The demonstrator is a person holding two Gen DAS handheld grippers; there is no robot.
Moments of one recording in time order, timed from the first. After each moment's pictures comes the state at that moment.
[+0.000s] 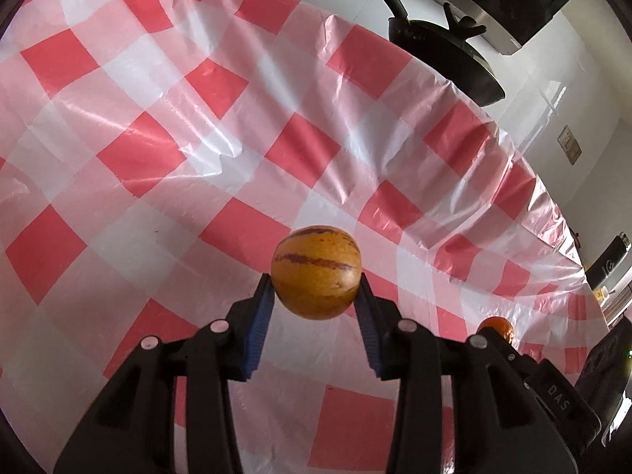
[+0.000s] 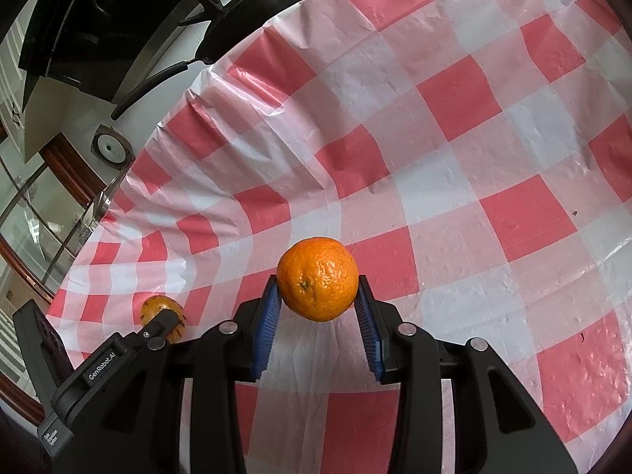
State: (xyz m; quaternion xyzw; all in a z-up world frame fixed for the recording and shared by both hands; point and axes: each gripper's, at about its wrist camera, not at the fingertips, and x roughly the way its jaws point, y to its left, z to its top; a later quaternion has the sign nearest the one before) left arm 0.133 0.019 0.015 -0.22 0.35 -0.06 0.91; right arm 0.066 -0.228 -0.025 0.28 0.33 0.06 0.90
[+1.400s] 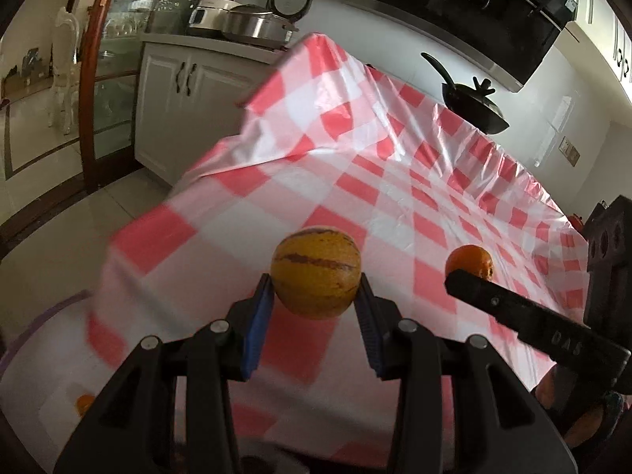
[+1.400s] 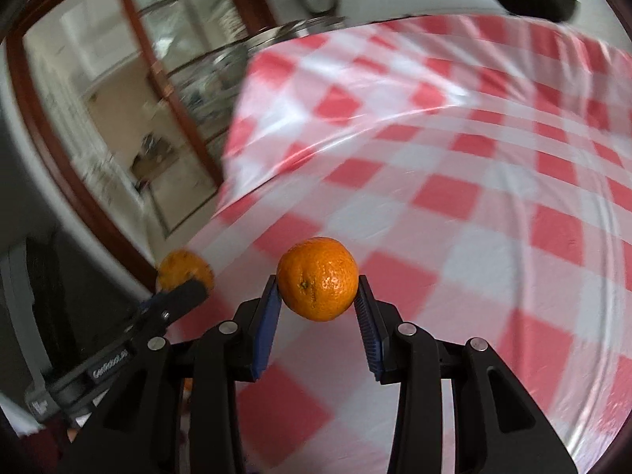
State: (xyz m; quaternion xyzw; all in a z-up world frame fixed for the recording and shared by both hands) left arm -0.244 0.236 0.017 -0.20 0.31 0.03 0.93; right arm -0.205 0.062 0.004 0.02 0.38 0.34 0.86
